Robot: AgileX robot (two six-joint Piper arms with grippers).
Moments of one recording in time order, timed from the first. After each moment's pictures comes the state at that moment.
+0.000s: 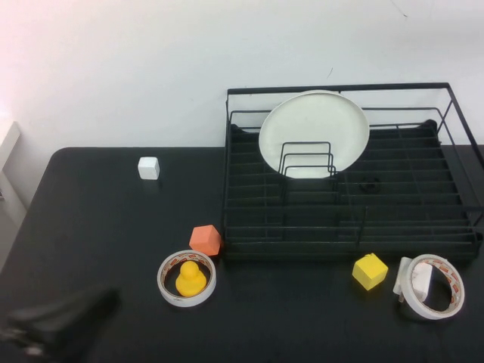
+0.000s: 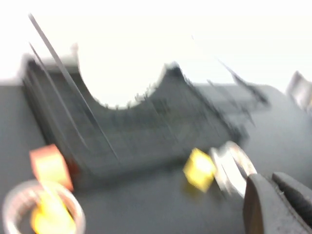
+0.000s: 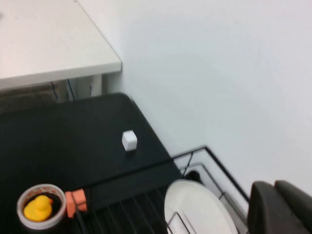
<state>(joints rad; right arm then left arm) -0.18 1.72 -1.91 1.10 1.29 -1.36 -0.42 0.53 -0.26 -1.68 0.21 1.34</state>
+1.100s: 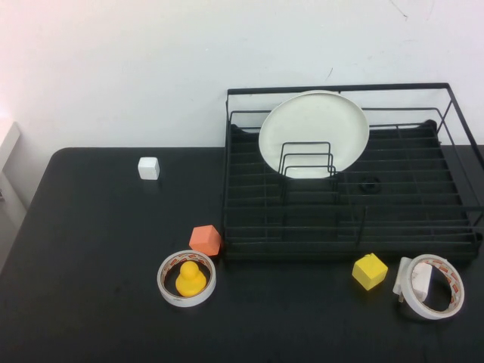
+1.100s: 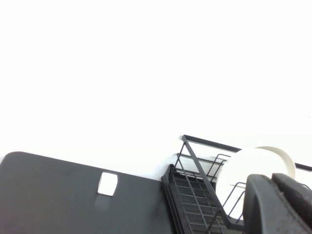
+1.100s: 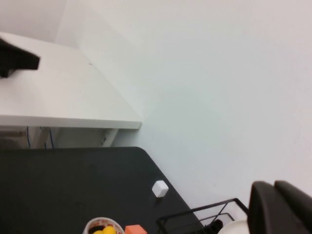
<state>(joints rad) -0.17 0.47 -0.76 1.28 1.10 -1.54 -0.42 0.19 -0.20 -1.74 -0.25 1.36</state>
